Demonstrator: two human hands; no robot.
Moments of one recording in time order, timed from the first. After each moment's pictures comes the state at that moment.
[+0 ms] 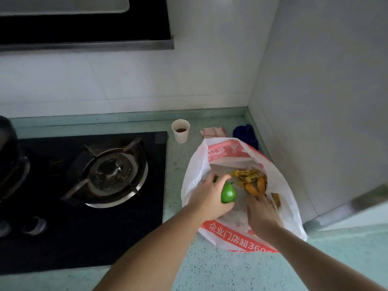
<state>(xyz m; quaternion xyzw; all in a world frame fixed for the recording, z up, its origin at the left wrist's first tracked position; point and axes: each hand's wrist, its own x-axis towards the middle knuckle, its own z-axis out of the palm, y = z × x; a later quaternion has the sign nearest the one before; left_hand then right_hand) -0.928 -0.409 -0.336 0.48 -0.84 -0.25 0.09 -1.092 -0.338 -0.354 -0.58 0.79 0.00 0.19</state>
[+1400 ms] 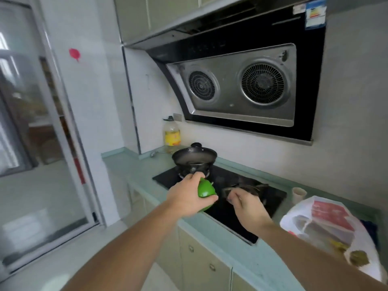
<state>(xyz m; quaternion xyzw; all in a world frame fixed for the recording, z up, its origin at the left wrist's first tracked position) -0.721 -0.036 -0.077 0.79 -0.56 0.00 0.25 -0.889 -0.137 -0.118 -0.85 0.35 -0.29 0.26</state>
